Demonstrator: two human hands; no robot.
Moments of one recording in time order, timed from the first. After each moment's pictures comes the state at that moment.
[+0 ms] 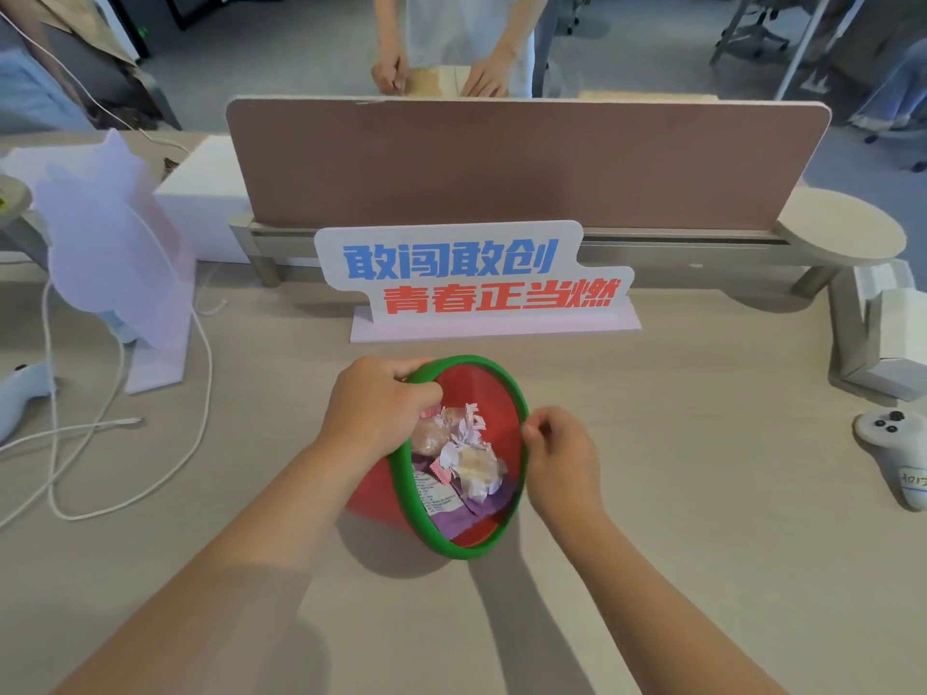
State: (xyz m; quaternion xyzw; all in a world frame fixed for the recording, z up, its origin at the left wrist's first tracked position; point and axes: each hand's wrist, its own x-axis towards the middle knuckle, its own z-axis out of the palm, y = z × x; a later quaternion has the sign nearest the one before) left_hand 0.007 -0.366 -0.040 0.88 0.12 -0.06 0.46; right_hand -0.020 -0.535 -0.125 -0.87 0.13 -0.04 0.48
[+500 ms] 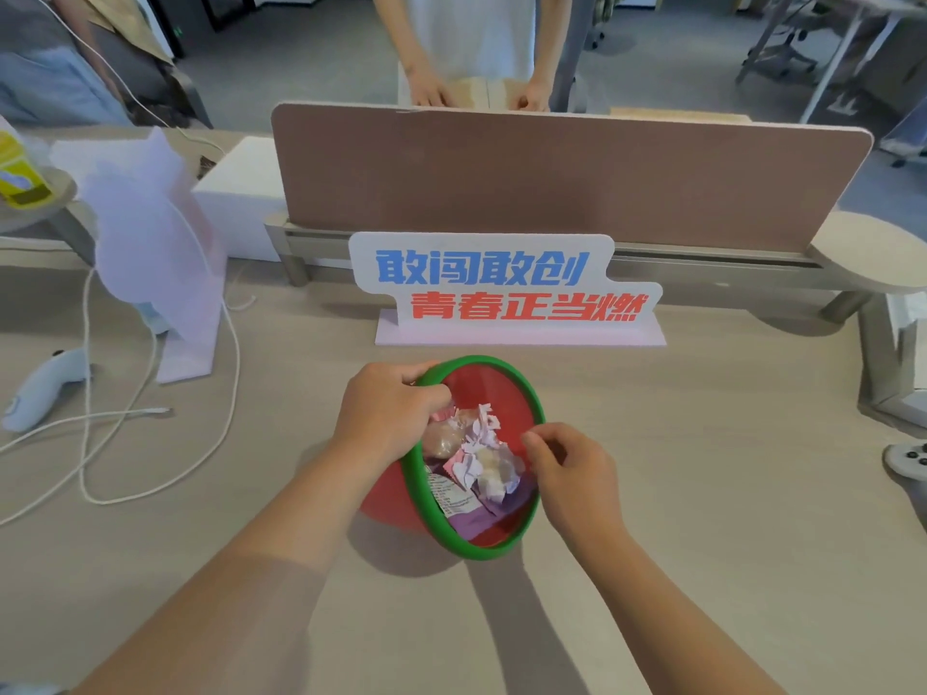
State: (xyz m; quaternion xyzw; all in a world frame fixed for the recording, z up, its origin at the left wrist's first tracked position) left_hand 0.006 -0.347 -0.041 0.86 0.14 -0.06 0.50; right_hand -0.027 -0.521 -0.106 -0.86 0.10 -0.02 0.50
